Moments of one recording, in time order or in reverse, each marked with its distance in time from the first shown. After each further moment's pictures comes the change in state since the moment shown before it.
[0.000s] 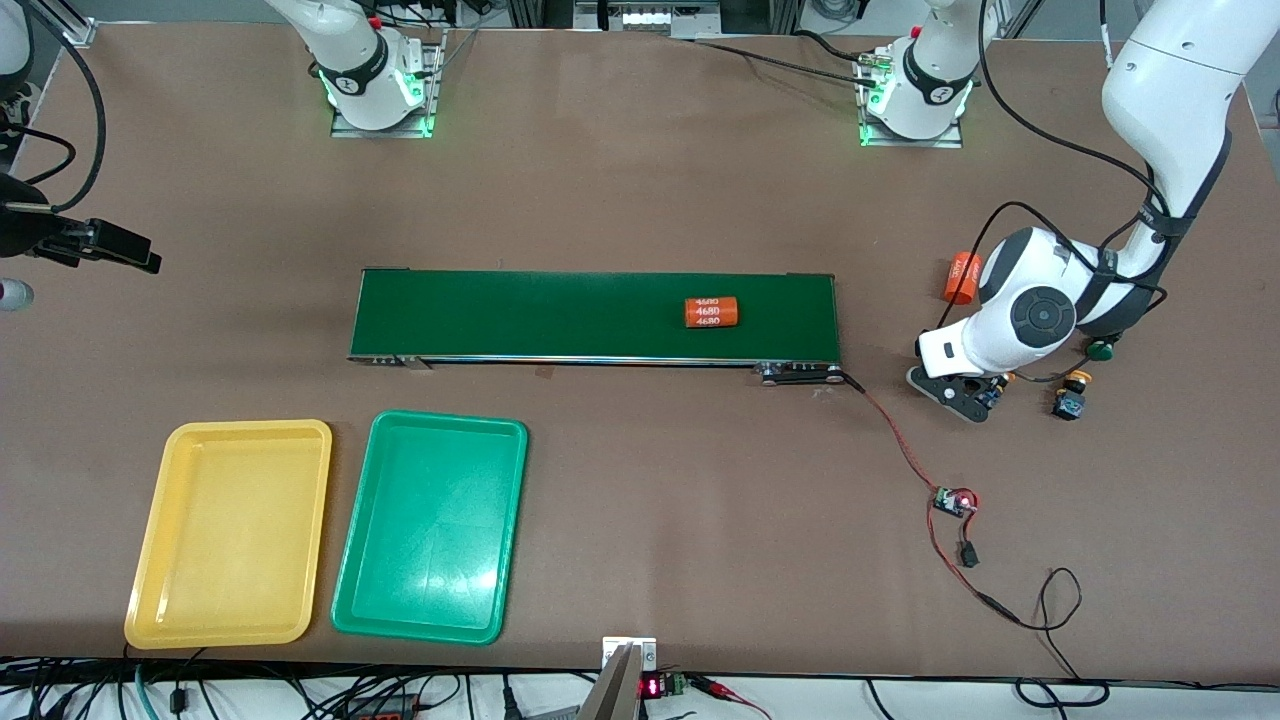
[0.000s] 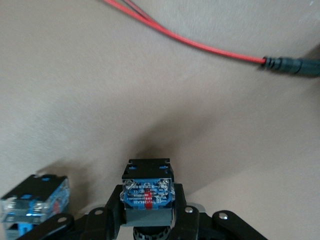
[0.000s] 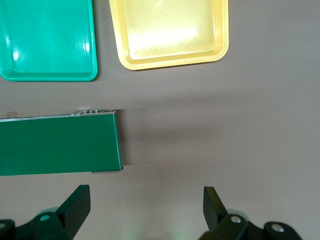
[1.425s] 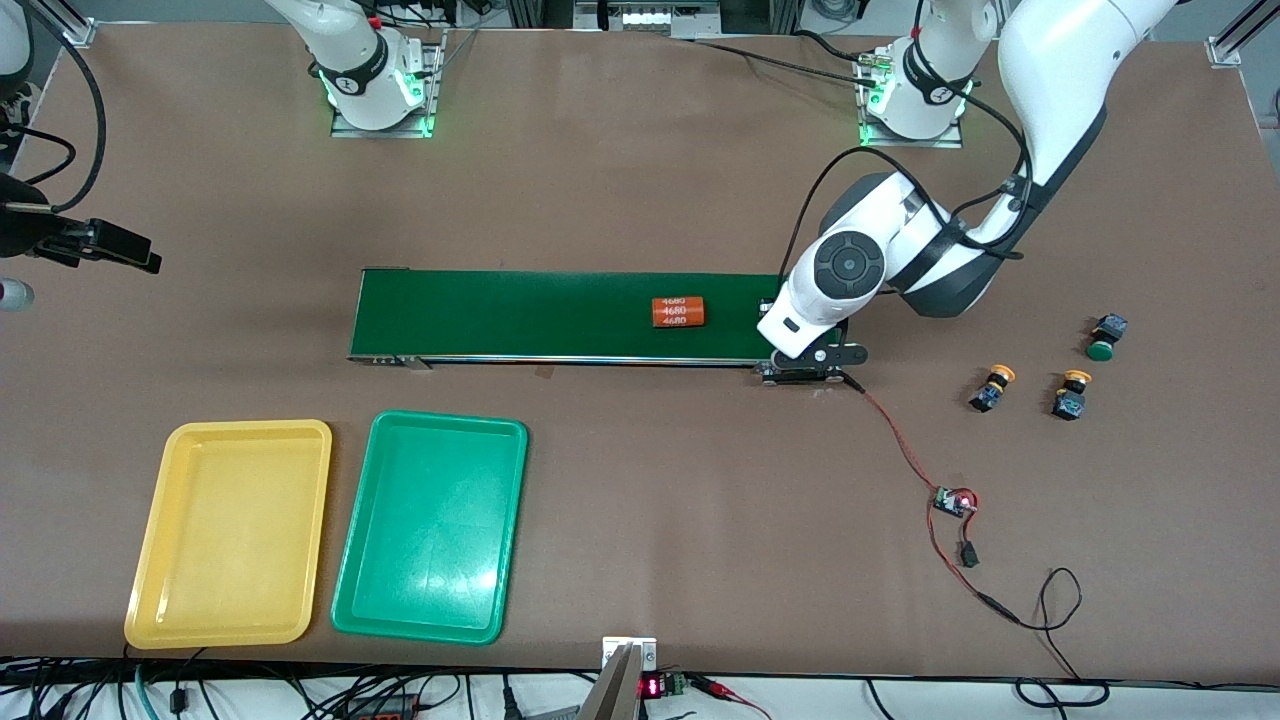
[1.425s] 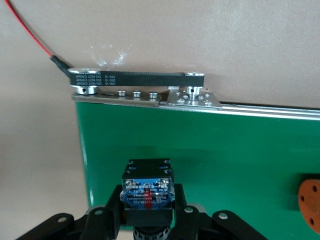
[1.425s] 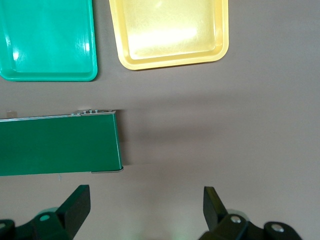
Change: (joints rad) left arm -0.191 0.042 -0.320 0.199 -0.139 -0.359 -1.025; right arm 0.000 0.000 0.000 0.000 0.000 0.000 0.000
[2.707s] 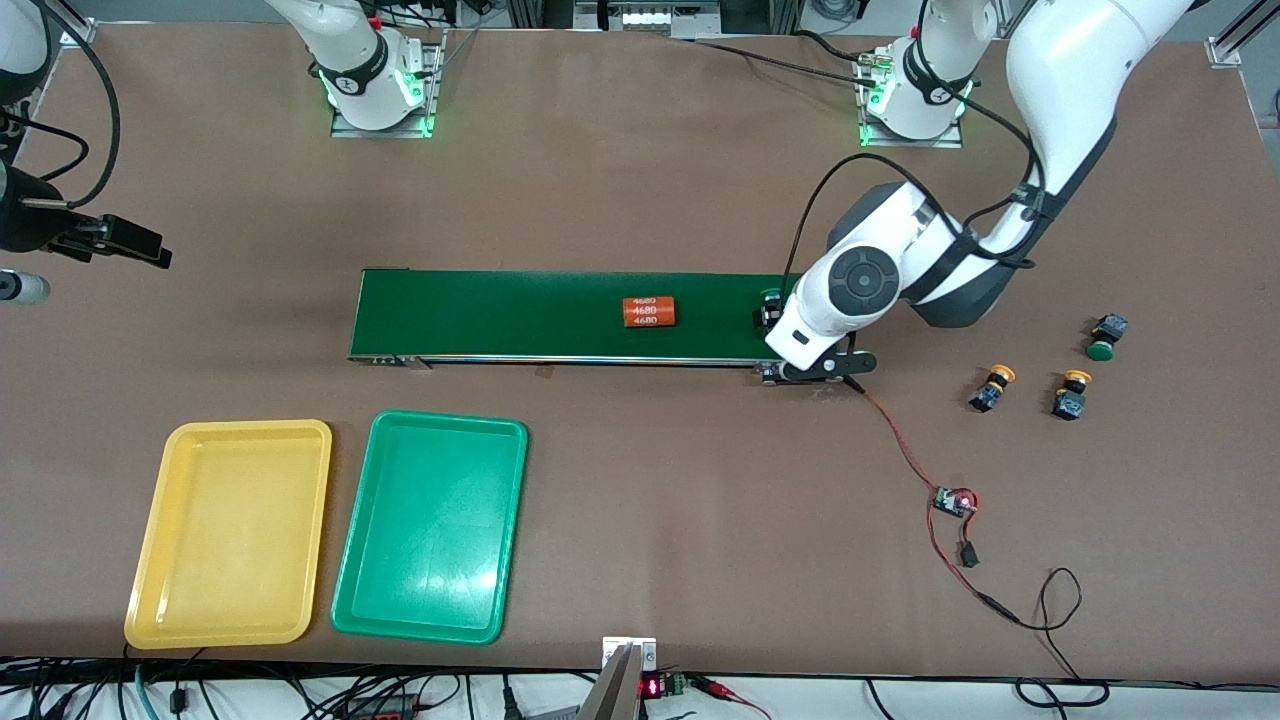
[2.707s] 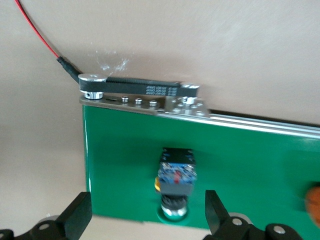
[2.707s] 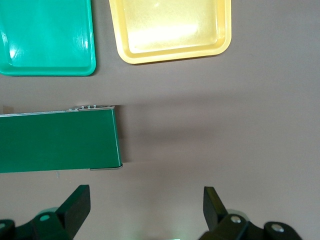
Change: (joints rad) left arm 0.014 0.014 -0.015 0.131 -0.070 -0.106 -0.008; right arm 0.000 -0.039 0.000 -0.076 0.000 0.031 0.000
